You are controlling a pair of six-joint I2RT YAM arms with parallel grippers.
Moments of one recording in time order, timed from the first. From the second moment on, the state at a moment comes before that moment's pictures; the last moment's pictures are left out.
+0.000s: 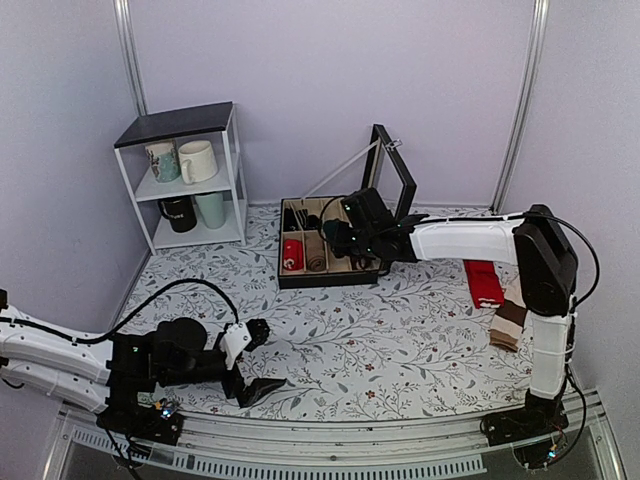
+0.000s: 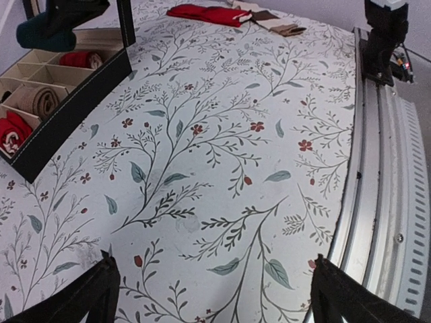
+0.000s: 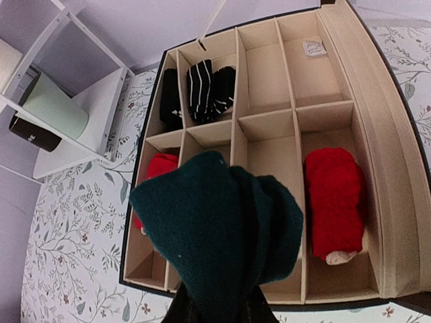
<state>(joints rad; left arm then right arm) -1.24 0.97 0.29 0.19 -0.16 -0.06 0.82 2.02 1.52 -0.13 0.28 0.72</state>
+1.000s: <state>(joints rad) -1.24 0.94 0.26 0.21 -0.05 -0.06 0.79 2.26 1.69 -0.13 0.37 0.83</state>
